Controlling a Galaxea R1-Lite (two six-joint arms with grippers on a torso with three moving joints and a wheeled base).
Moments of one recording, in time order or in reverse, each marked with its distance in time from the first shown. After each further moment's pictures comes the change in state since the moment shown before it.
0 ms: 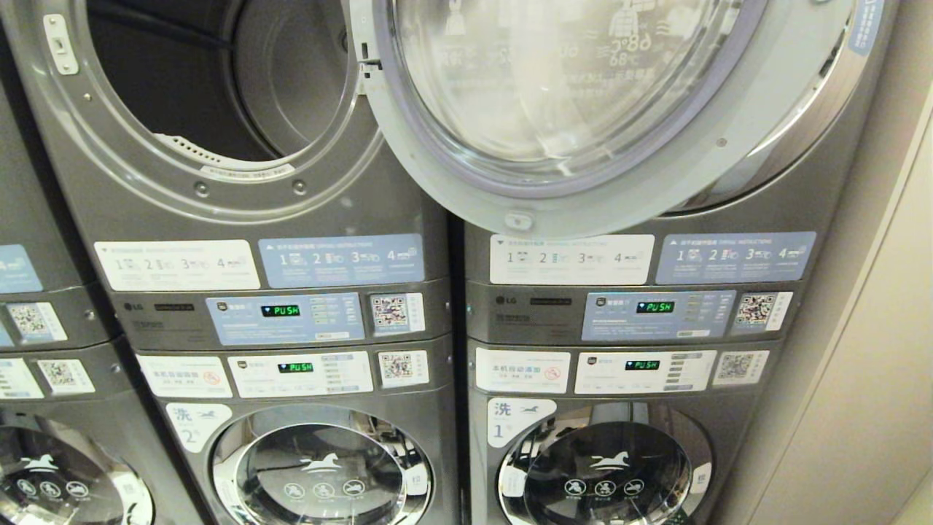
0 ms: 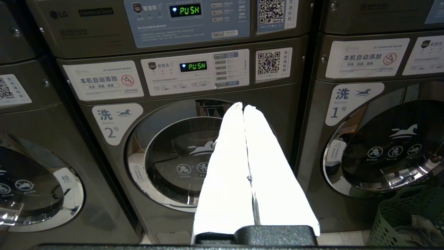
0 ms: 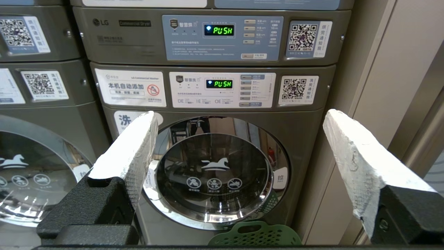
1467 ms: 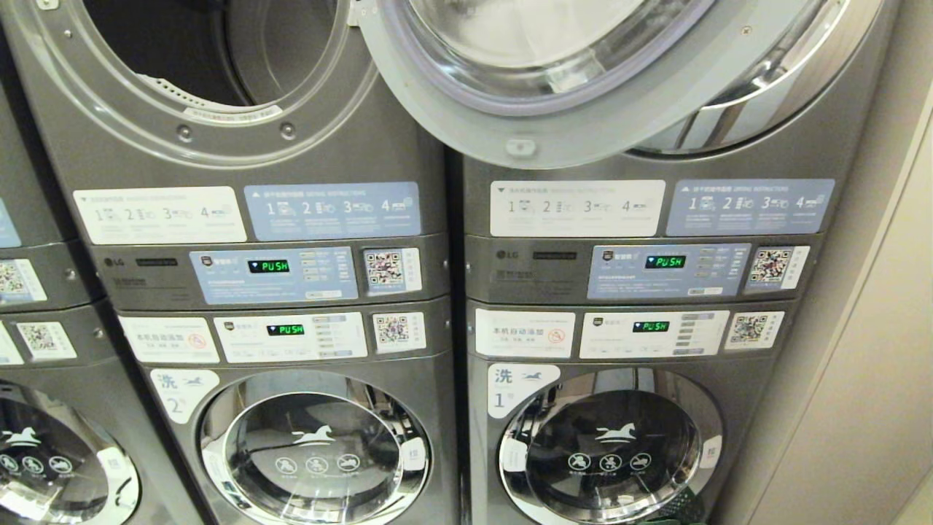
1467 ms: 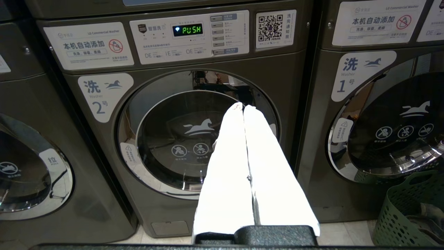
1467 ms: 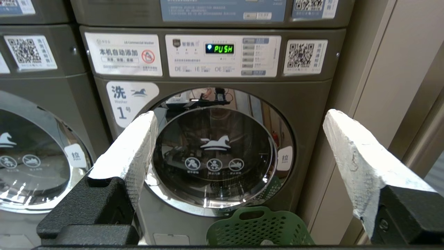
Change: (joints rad) left arm 0.000 0.000 0.000 0.000 0.000 0.000; right arm 0.000 0.000 0.000 0.001 0.000 0.001
